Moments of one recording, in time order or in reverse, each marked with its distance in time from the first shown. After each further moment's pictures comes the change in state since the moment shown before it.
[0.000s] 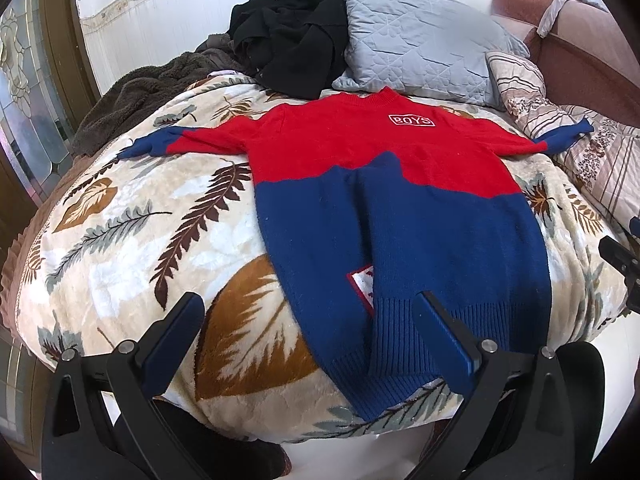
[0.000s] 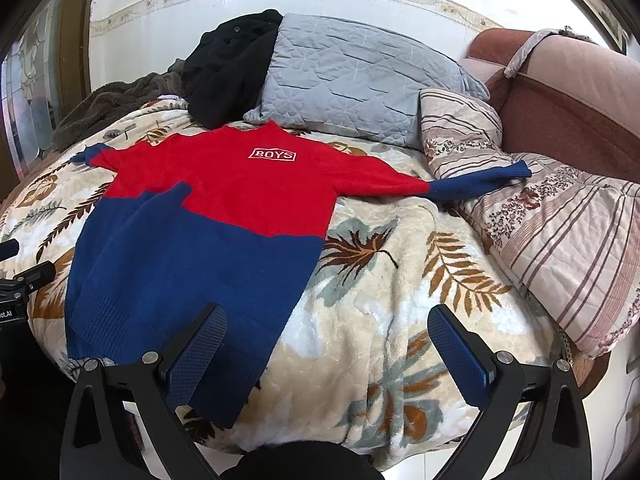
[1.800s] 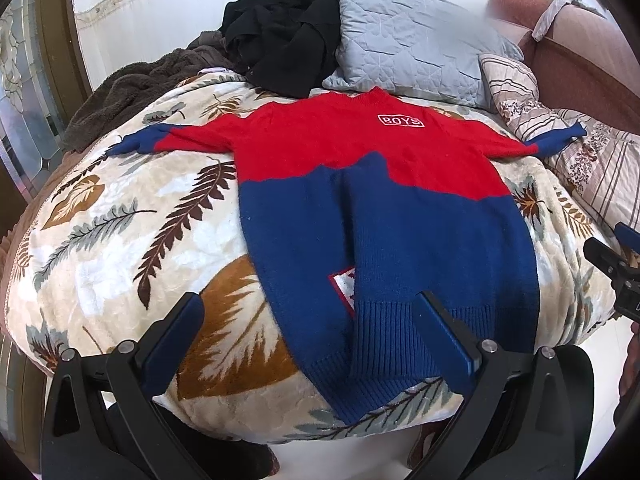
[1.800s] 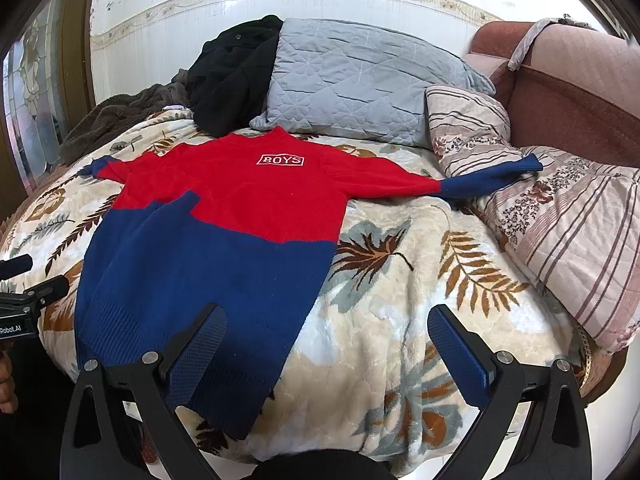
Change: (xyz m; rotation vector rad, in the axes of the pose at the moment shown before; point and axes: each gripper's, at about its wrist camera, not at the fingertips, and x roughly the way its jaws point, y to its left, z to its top) left arm 0.003 -0.007 -0.001 -0.014 0.009 -0.038; right arm 0.007 -0.003 -0.002 0.039 -0.017 0.052
